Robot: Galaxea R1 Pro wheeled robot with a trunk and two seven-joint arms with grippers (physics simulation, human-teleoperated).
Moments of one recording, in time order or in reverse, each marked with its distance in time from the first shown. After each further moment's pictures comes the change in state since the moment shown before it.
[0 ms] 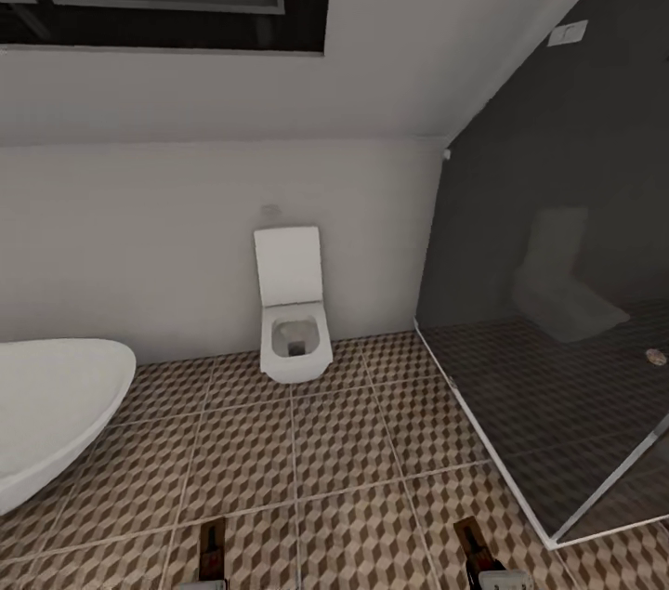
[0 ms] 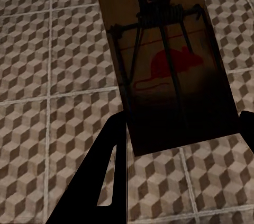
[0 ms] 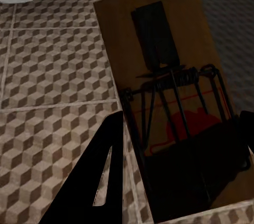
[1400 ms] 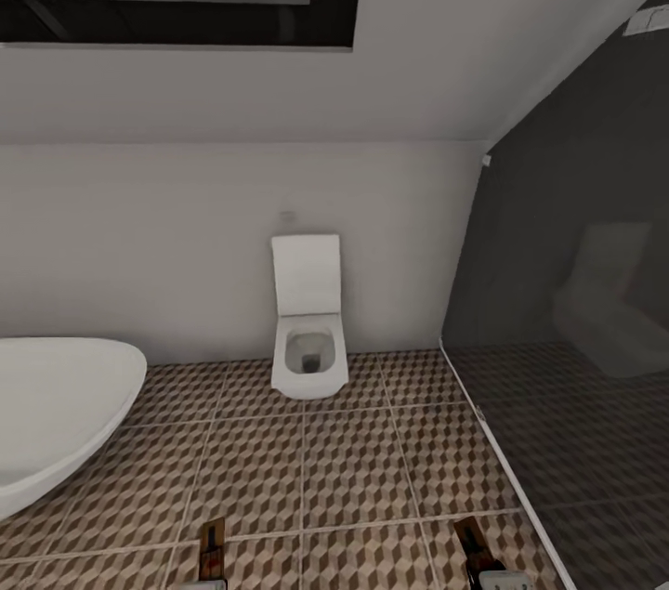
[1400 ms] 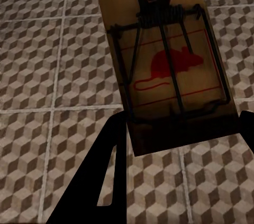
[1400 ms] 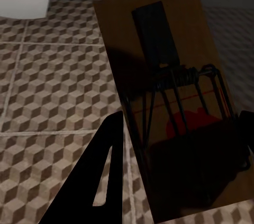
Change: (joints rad) left arm 0.000 0.000 0.000 0.000 0.000 0.000 0.000; right arm 0.000 -0.002 0.000 0.000 0.000 0.000 0.000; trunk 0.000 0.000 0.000
